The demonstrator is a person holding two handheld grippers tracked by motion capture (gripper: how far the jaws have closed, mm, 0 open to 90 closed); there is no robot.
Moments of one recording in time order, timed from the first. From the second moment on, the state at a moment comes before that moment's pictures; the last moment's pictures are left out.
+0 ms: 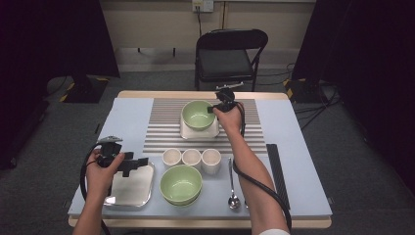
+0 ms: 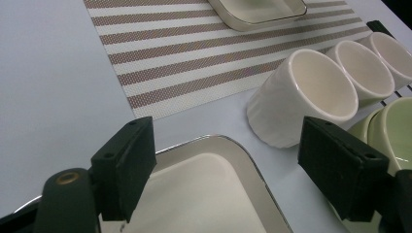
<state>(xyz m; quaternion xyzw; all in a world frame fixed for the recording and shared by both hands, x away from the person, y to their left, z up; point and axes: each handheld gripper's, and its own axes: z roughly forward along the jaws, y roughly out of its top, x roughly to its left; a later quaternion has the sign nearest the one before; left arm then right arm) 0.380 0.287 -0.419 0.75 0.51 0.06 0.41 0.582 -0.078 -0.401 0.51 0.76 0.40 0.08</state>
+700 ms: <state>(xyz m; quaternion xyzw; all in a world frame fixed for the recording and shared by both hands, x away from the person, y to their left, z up) 0.380 0.289 -0.420 0.75 0.51 0.07 0.41 0.588 -0.081 -0.408 0.51 0.75 0.40 0.09</state>
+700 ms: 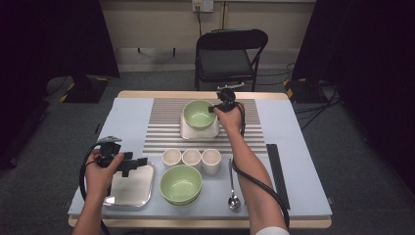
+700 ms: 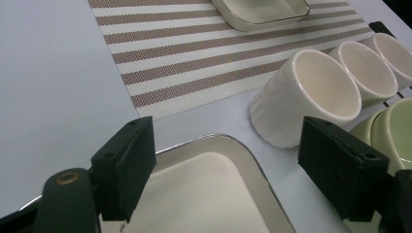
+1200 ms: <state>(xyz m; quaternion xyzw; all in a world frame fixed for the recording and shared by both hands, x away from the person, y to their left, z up) 0.380 0.290 -0.421 0.75 0.52 0.07 0.41 0.592 -0.079 -0.412 0.51 0.76 0.40 0.09</state>
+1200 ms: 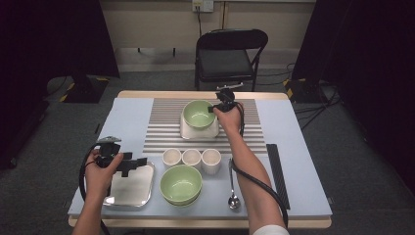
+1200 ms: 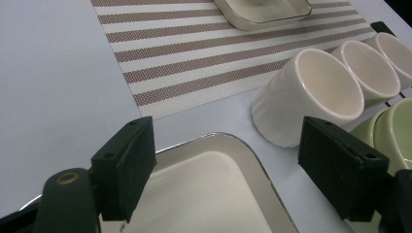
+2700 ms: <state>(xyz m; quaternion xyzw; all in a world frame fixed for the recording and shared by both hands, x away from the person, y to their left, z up) 0.380 0.290 -0.422 0.75 0.52 0.07 0.41 0.599 -0.077 -0.423 0.52 0.75 0.40 0.09</state>
